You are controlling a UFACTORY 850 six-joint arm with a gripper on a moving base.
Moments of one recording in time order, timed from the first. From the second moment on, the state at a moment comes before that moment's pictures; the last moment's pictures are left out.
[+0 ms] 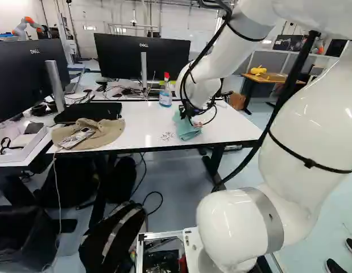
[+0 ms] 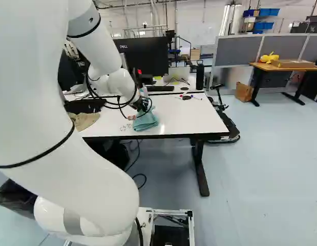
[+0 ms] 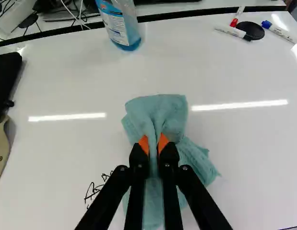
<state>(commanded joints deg) 2.7 1.7 -37.4 5.4 1.6 0.0</state>
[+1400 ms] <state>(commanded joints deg) 4.9 9.4 -32.2 5.4 1.6 0.0</state>
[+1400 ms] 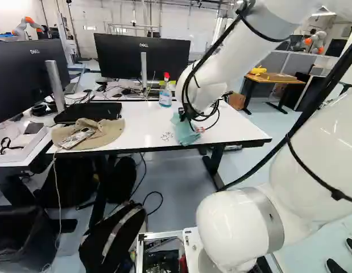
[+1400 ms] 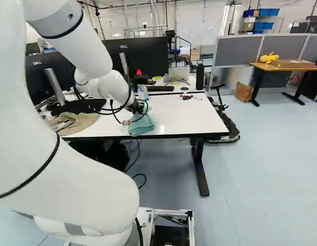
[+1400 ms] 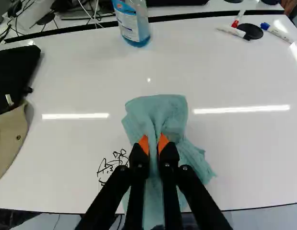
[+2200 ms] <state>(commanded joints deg) 13.1 5.9 -36.7 5.4 1.6 0.0</state>
